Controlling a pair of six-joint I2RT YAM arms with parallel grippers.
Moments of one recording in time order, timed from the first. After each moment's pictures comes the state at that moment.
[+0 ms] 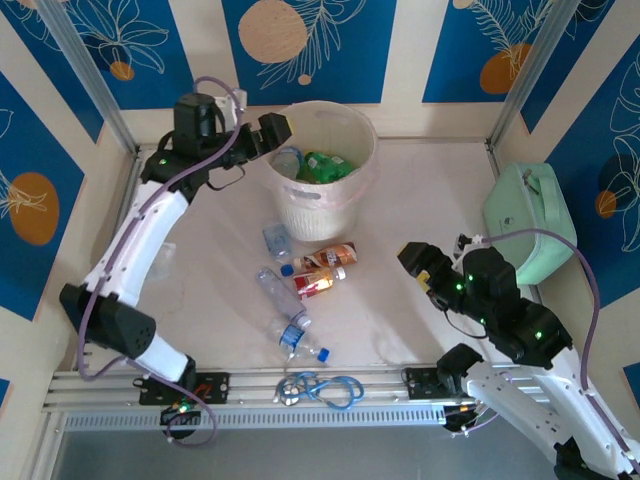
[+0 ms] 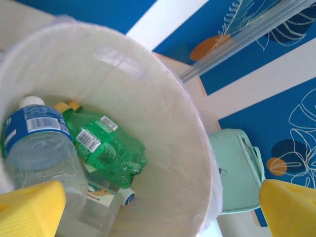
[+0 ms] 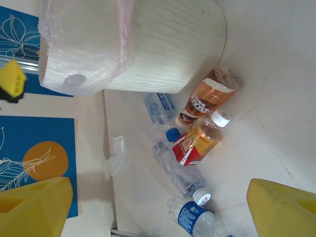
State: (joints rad) left arm -0.34 1.52 1.72 -0.56 0.43 -0.65; right arm 0.61 0.52 0.91 -0.90 0.00 1.20
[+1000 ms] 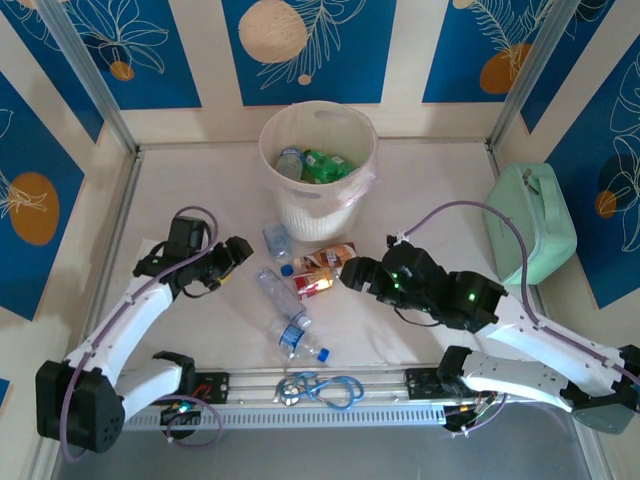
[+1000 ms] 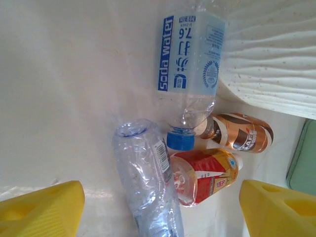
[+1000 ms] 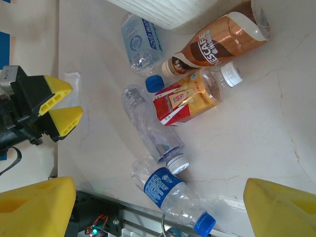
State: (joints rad) left arm -0.26 1.06 0.73 -0.59 0.34 -0.89; right arm 1.01 0.87 0.94 -0.81 0.16 1.16
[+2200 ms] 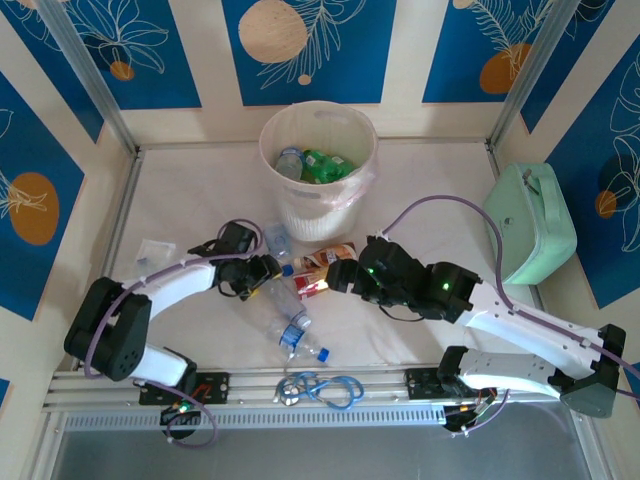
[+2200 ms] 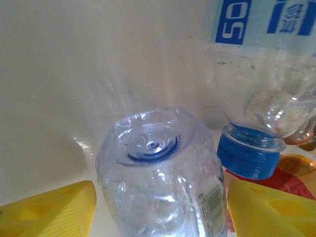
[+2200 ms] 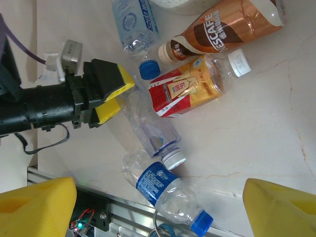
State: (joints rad) left arm -0.48 1.44 0.73 -0.42 0.27 -1.02; right arm 1.04 1.00 1.00 -0.81 0.14 1.13
